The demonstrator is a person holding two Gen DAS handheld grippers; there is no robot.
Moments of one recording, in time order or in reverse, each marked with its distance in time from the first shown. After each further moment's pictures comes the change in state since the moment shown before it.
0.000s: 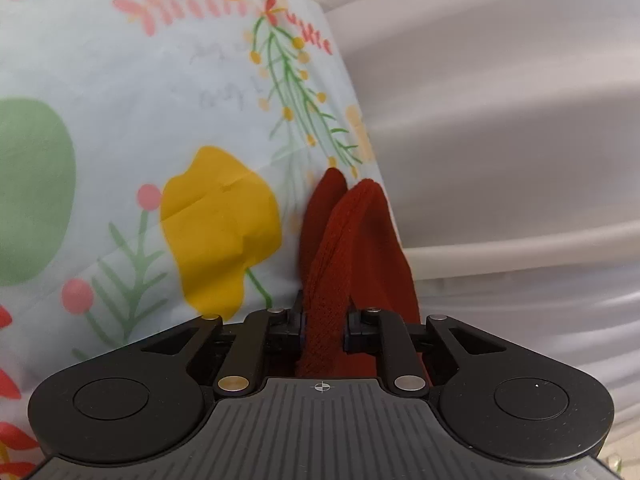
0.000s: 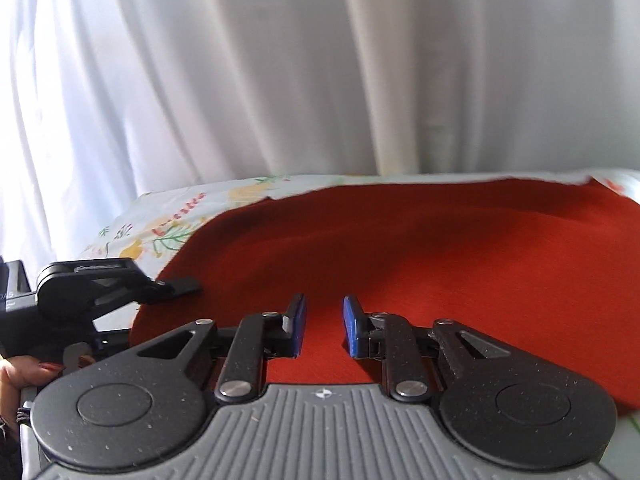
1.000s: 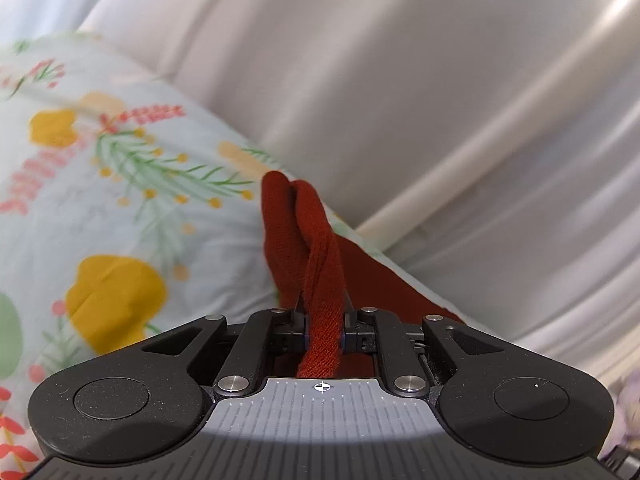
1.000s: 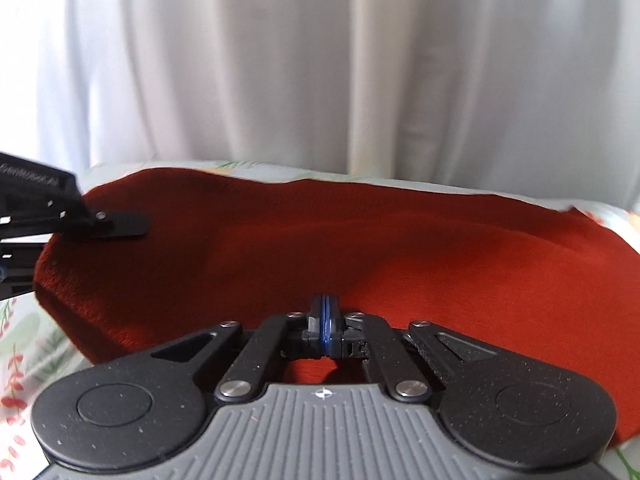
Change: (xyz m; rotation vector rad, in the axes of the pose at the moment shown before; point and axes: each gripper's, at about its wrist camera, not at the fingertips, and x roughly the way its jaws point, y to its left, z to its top) left arm -0.008 -0.122 -0.045 0.566 -0.040 0.123; right arm 0.004 -0.018 -0.006 -0.018 -0.006 -0.187
